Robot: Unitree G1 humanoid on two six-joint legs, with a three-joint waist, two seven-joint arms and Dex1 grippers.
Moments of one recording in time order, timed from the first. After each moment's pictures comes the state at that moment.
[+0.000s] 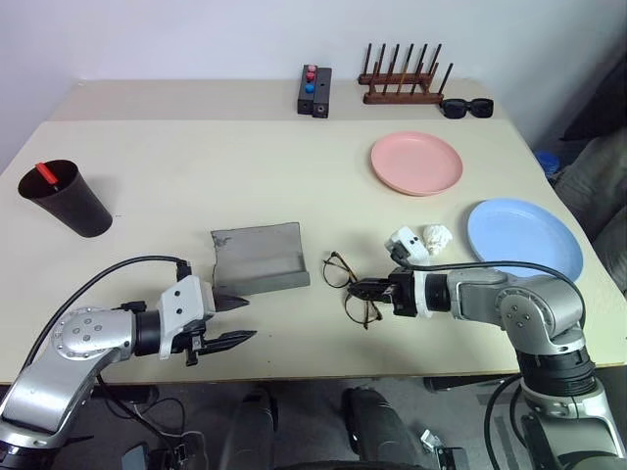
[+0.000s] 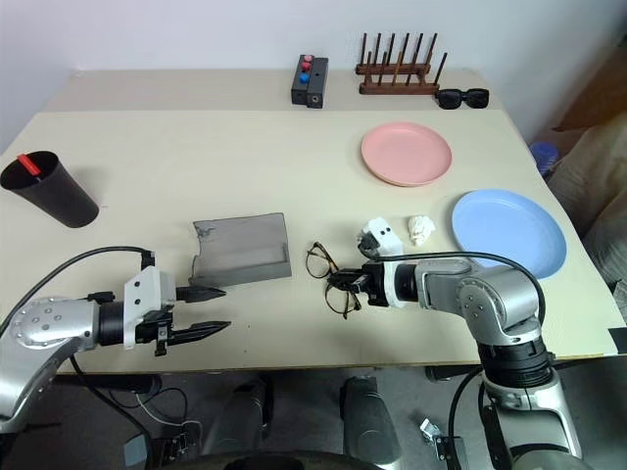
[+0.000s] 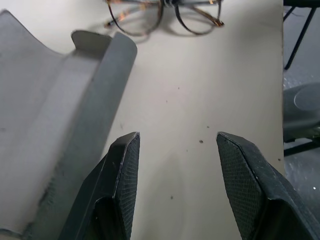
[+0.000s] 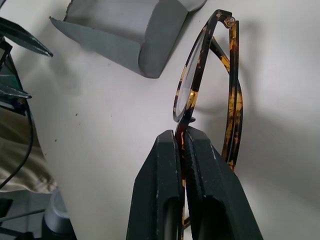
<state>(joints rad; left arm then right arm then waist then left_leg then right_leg) 0.15 0.85 0.10 -0.47 -0.39 0.32 -1.03 -0.42 -0.54 0.01 -0.33 0.73 1.30 0.59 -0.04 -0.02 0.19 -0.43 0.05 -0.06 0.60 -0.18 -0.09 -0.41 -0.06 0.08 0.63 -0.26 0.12</state>
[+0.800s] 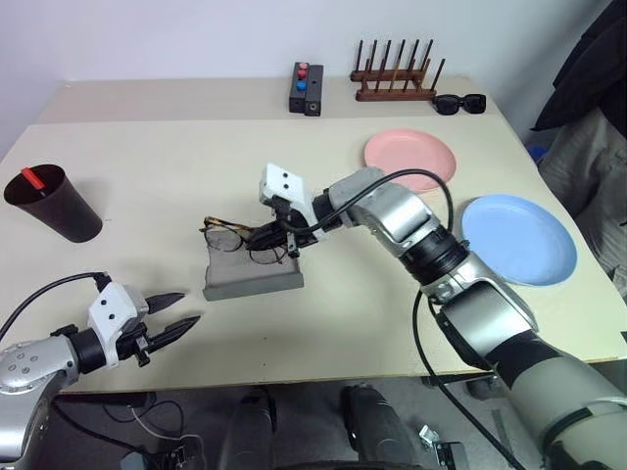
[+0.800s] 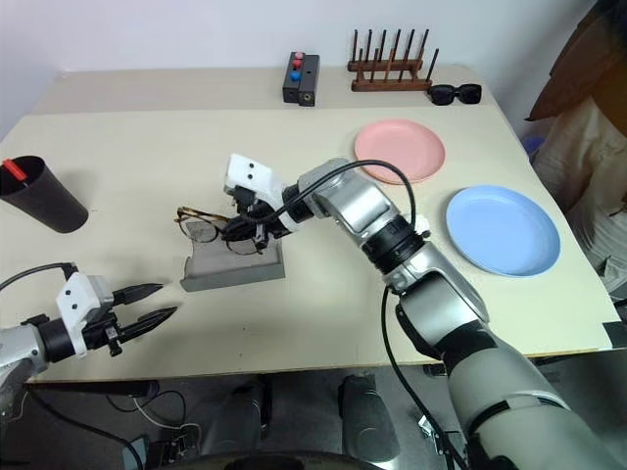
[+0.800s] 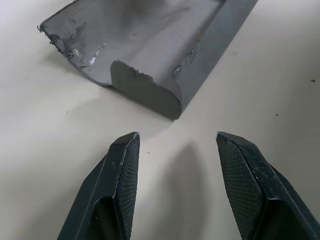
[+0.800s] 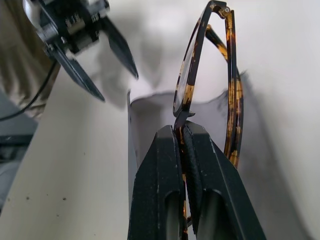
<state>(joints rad) 0.34 0.76 0.36 -0.30 -0.39 0.15 -0.96 -1.12 -0.21 0.55 0.52 0.25 0.52 1.19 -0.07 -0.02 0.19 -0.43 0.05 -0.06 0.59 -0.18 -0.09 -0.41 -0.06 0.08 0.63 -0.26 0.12</state>
